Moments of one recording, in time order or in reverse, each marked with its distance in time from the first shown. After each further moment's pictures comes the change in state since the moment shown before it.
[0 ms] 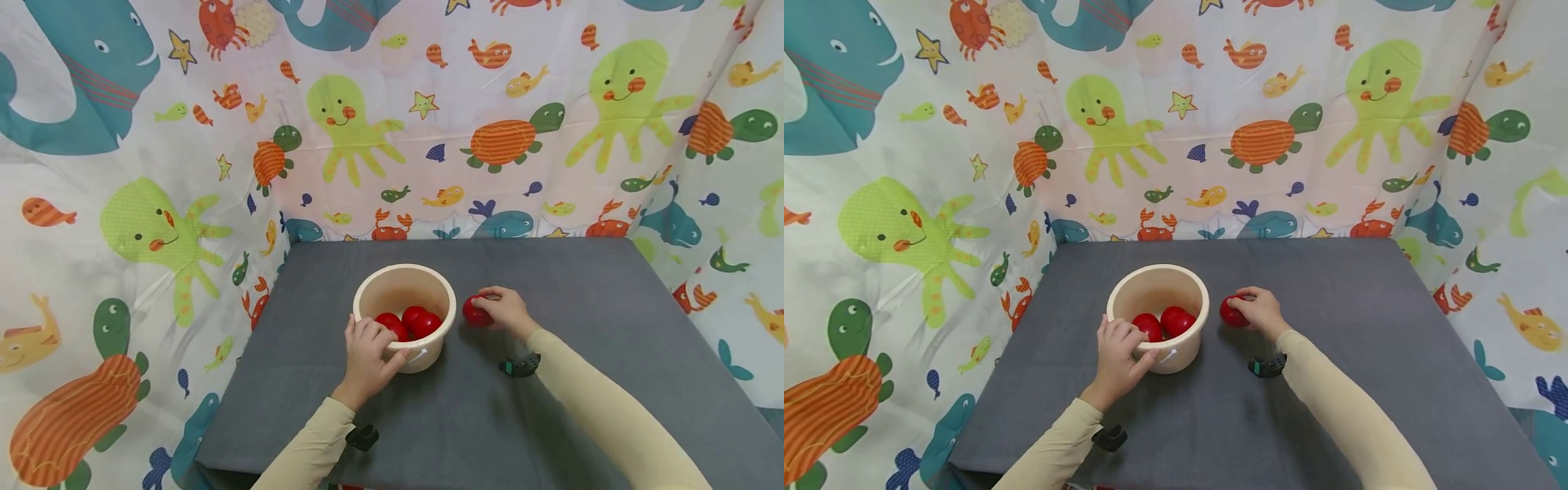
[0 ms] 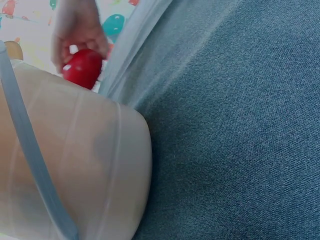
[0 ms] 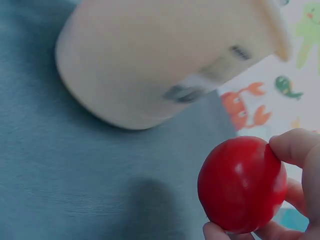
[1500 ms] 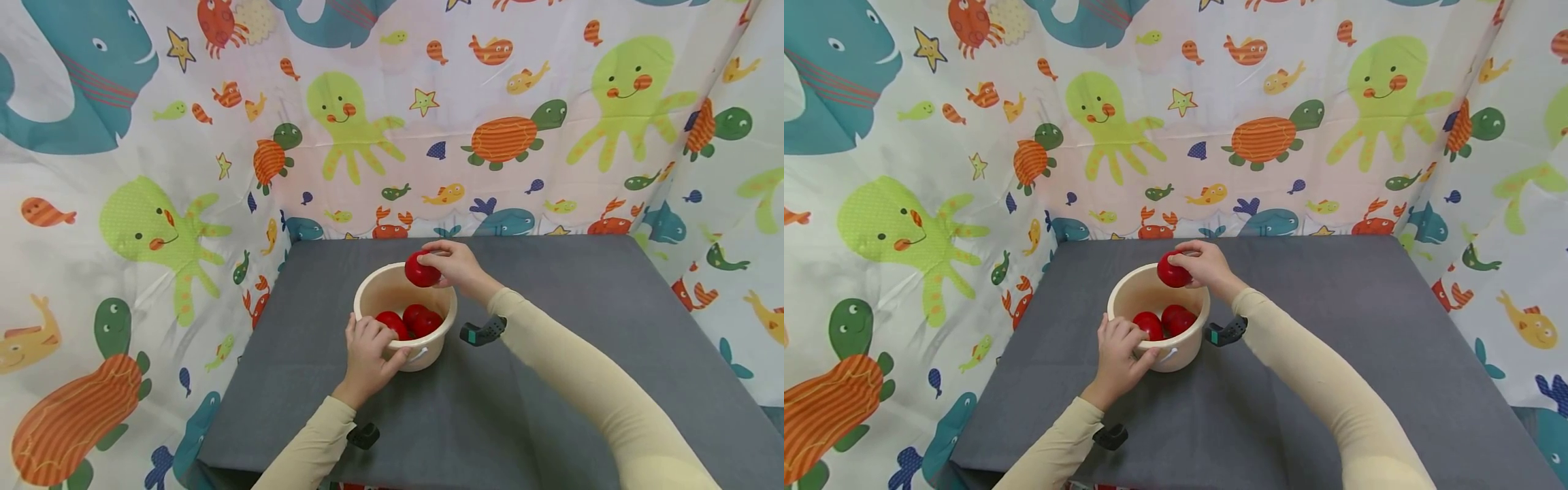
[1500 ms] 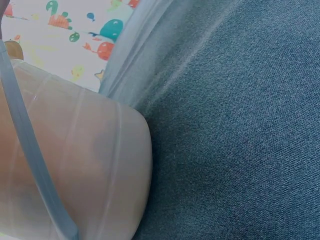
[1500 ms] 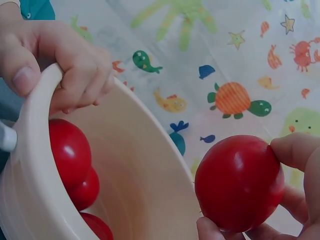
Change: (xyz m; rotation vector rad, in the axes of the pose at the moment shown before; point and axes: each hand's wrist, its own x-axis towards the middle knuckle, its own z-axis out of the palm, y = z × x) left_hand 0.001 0.002 -0.003 -0.024 -0.032 -0.034; right_hand -0.023 -0.146 0.030 0.196 -0.162 -0.121
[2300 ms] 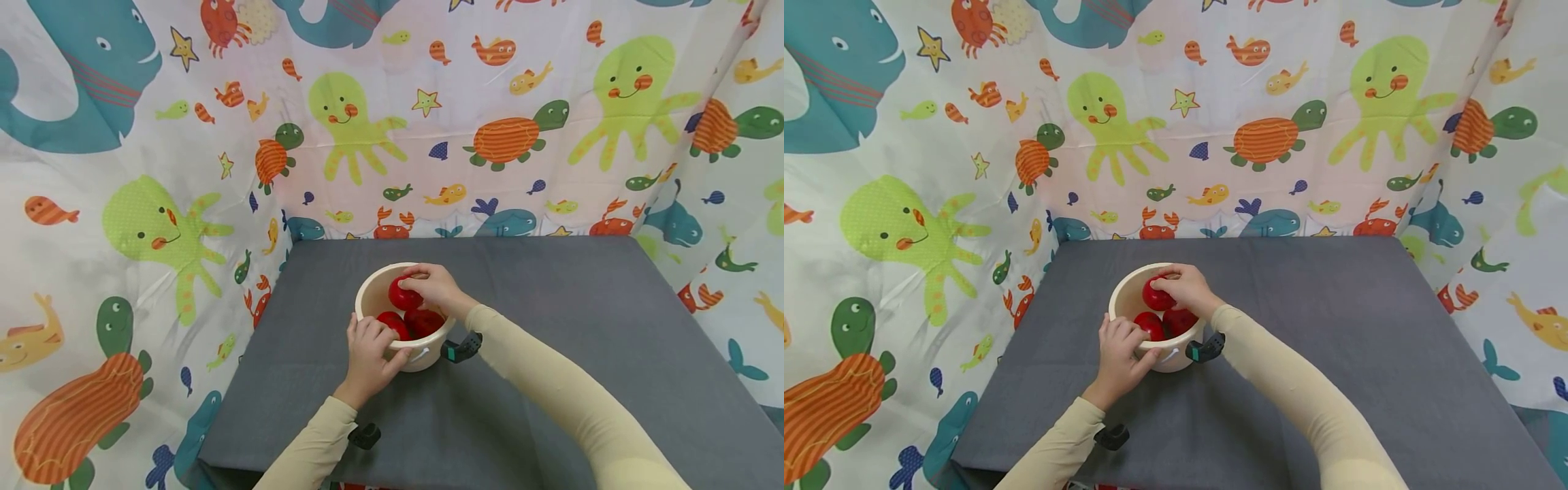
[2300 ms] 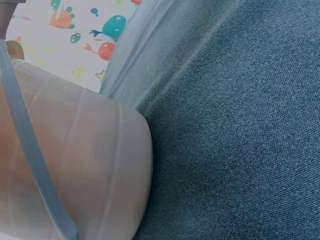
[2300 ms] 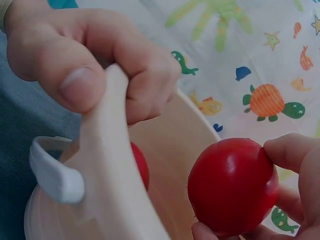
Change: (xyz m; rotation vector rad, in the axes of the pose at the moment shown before) left_hand -0.001 -0.003 0.002 0.013 0.015 0.023; right_hand 0.002 0.026 0.049 -0.022 -0.023 0.058
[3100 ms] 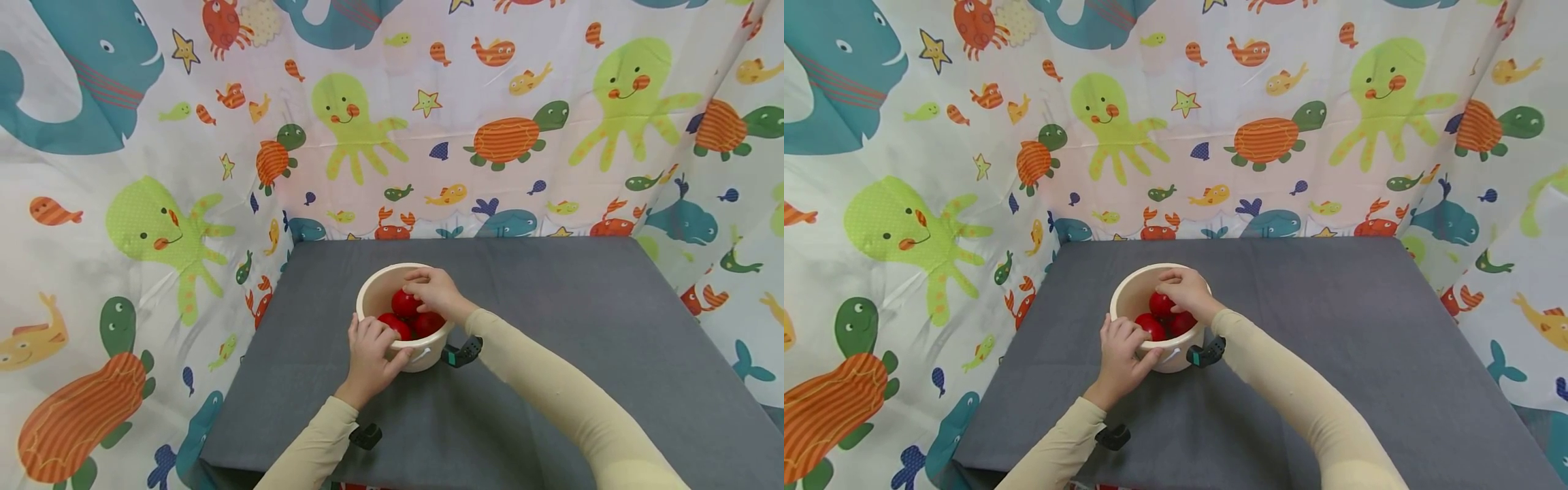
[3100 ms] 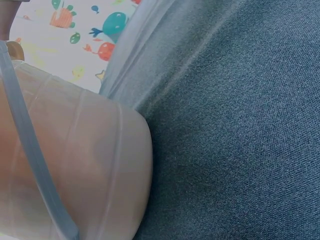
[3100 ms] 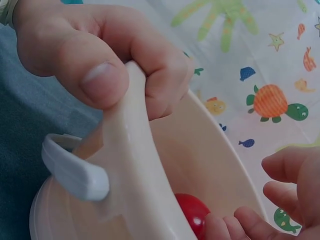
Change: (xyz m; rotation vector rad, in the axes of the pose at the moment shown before) left_hand 0.000 0.001 0.002 0.022 0.035 0.030; right_hand 0.005 0.011 0.001 -0.039 0.004 -0.004
